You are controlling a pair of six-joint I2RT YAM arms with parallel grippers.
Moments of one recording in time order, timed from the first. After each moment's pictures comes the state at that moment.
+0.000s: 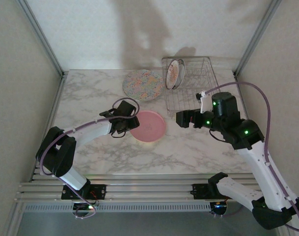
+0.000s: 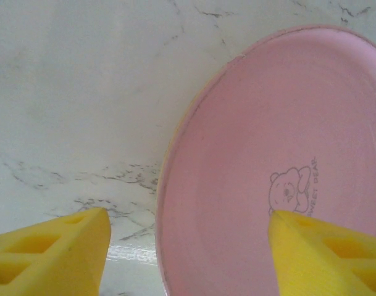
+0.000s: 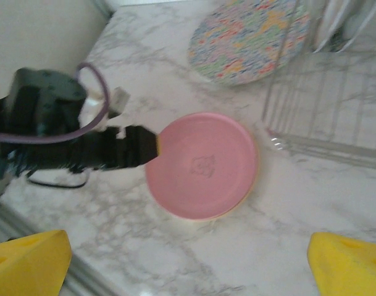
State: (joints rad) left arm -0.57 1.60 1.02 -0.49 -0.11 -0.92; right arm 0.51 0.98 1.32 -0.95 -0.18 0.31
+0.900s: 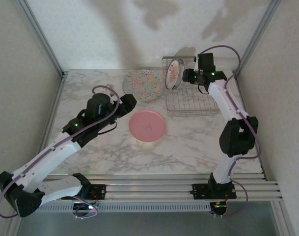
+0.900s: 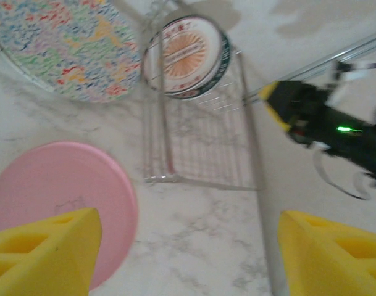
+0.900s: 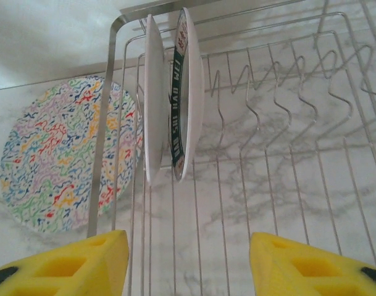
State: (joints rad) left arm -0.63 1.07 1.09 -0.38 -0.08 -0.97; right arm 0.22 1.85 1.75 -0.63 -0.04 0.26
